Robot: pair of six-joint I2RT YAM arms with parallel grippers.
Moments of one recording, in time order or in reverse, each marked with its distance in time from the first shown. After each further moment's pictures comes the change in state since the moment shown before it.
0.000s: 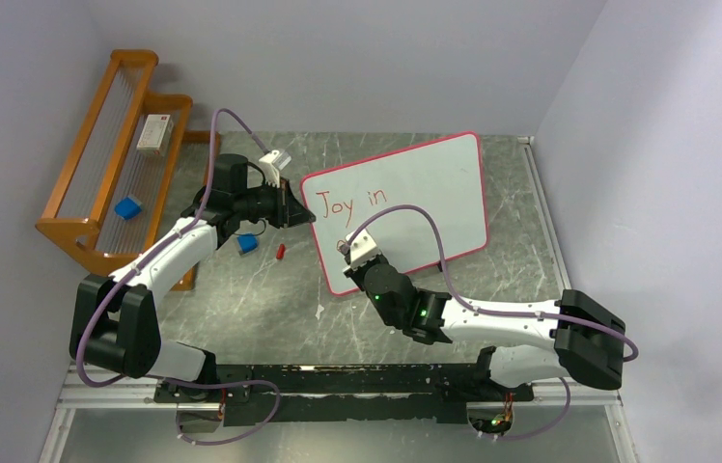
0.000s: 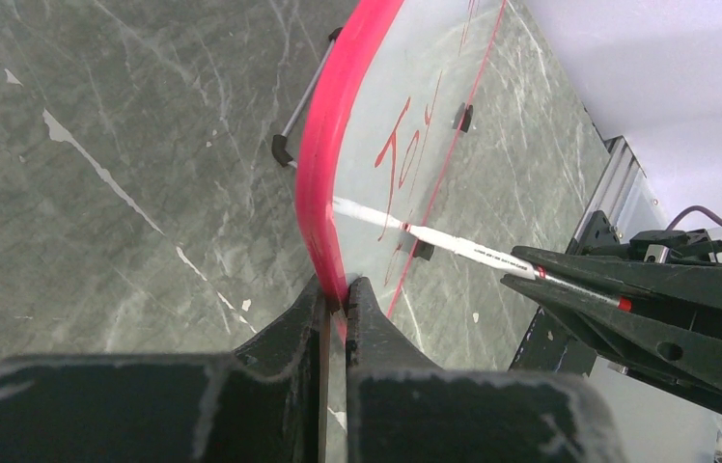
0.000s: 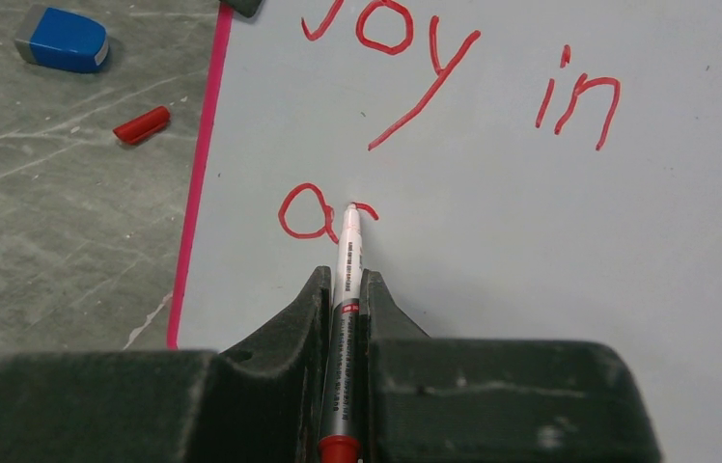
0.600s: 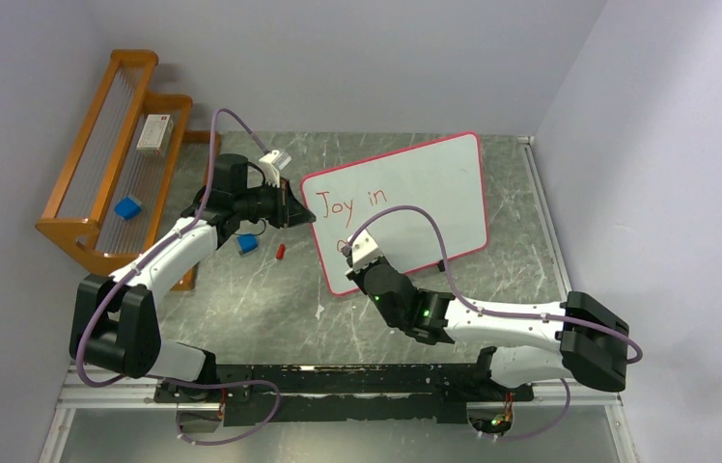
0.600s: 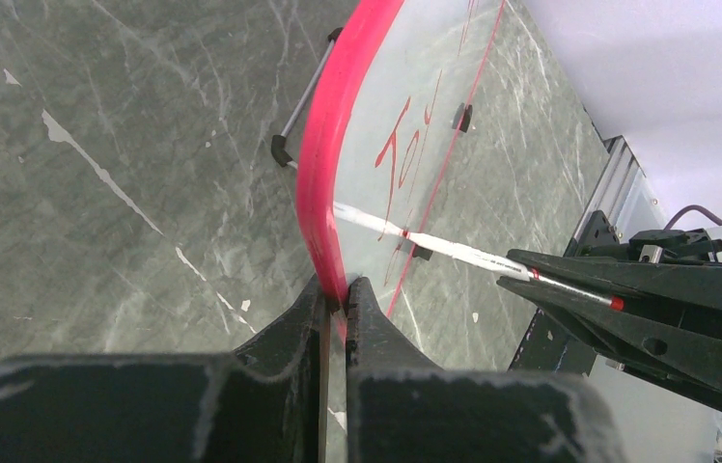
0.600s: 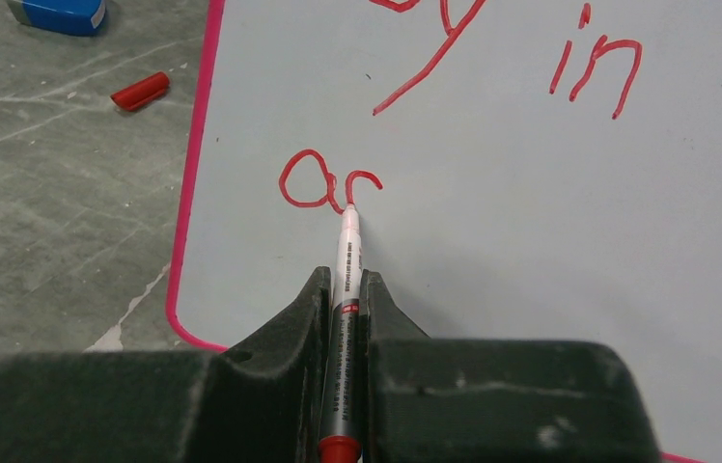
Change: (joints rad) left arm 0.000 0.000 0.000 0.000 0.000 0.000; right arm 0.000 -0.025 0.000 -0.094 -0.016 0.042
